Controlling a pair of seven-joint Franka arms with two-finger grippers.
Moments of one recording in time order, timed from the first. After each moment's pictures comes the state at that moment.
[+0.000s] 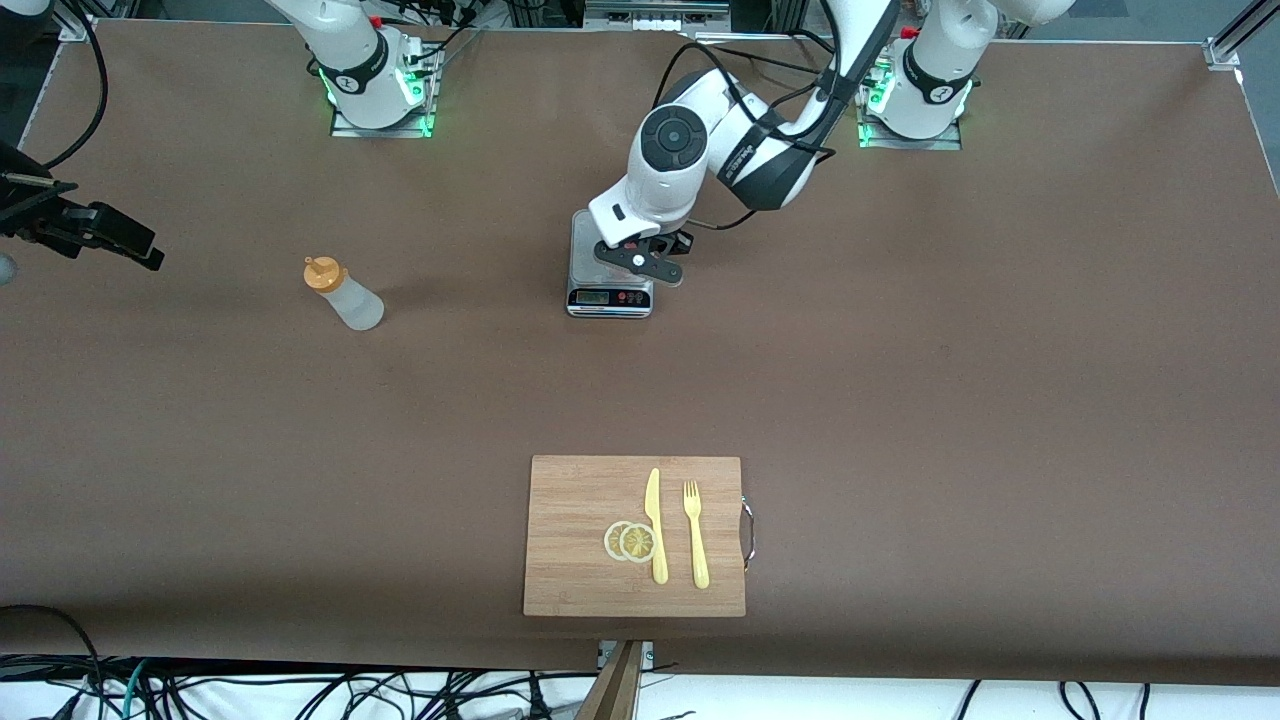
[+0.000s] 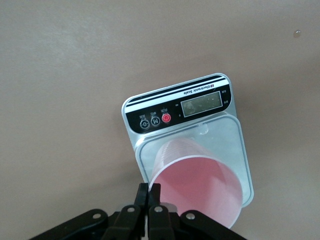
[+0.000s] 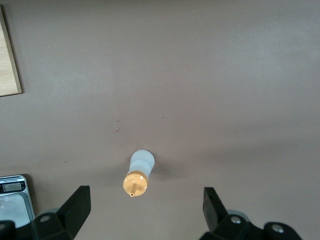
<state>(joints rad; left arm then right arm) -0.89 0.47 0.02 -1.78 -0.26 2.20 -0.44 0.04 -0.01 -0.10 -1.67 0.00 1.67 0.10</state>
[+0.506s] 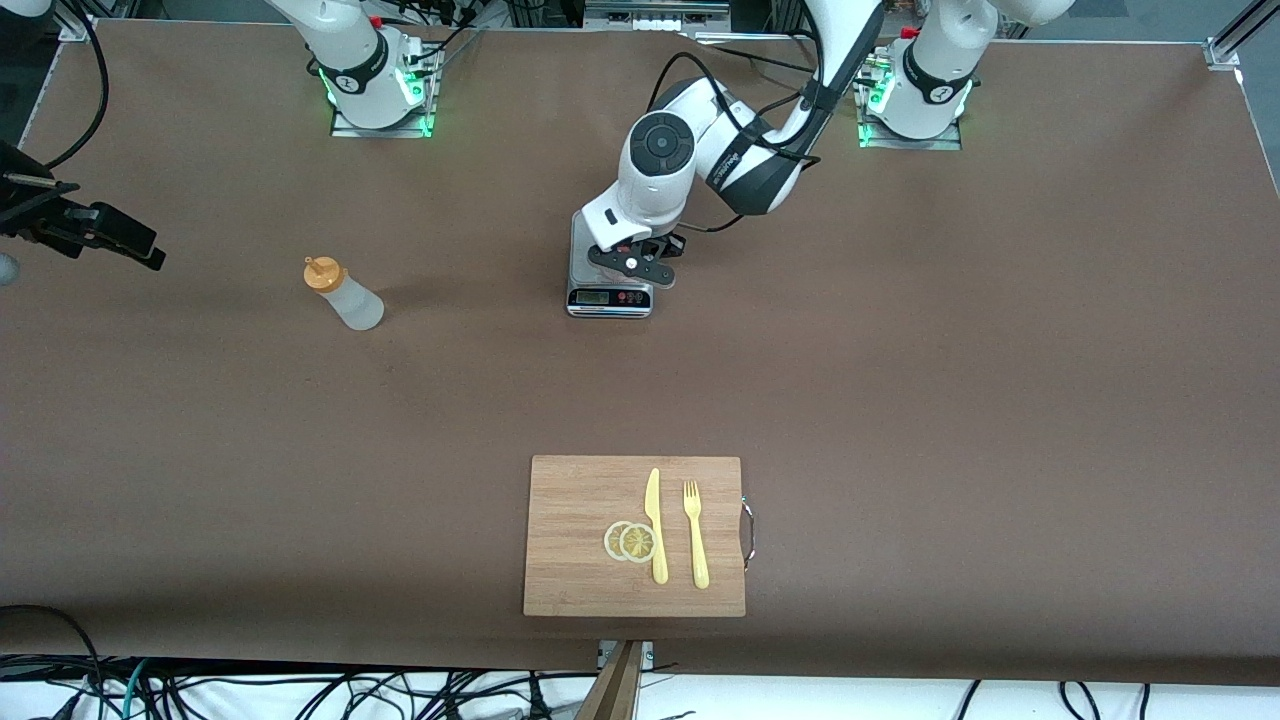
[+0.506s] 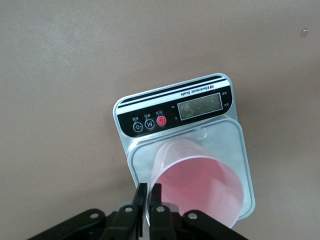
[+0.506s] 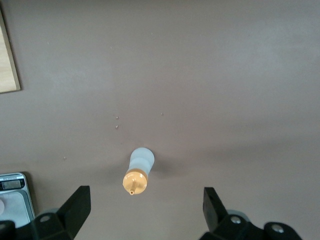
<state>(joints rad) -0.90 0.50 0.03 -1.77 -0.26 2.23 -0.46 0.04 0.00 -0.09 -1.67 0.00 1.65 0.08</state>
